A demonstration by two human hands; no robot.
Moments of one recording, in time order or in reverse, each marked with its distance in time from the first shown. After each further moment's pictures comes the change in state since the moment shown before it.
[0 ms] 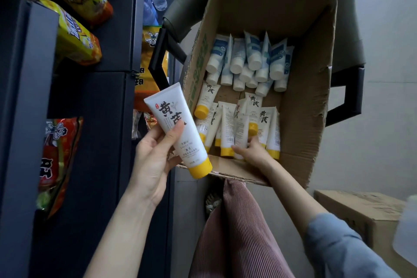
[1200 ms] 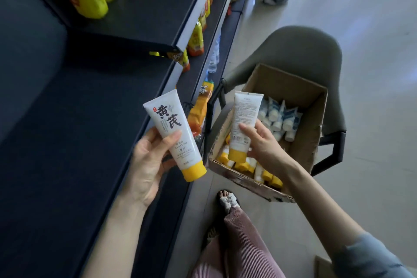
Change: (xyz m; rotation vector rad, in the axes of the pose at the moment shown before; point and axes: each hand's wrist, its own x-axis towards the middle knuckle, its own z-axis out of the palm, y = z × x) left_hand -0.170 0.092 -0.051 -0.069 0.053 0.353; right_hand -0.221 -0.132 -0.020 0.450 -0.410 -0.682
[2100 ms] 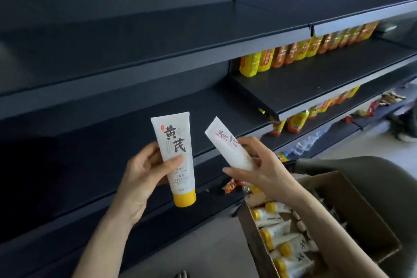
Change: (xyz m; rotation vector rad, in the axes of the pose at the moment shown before) left_hand -0.217 0.057 0.046 -0.004 0.691 0.412; right_hand -0.088 -0.137 0.095 -0.798 -0.826 -0.411
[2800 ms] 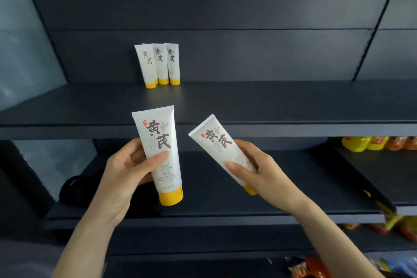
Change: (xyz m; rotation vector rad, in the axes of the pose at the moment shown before) left_hand -0.119 0.121 -0.177 0.080 0.468 0.387; right_hand 0.060 -0.171 0.154 0.137 -0.403 -0.352
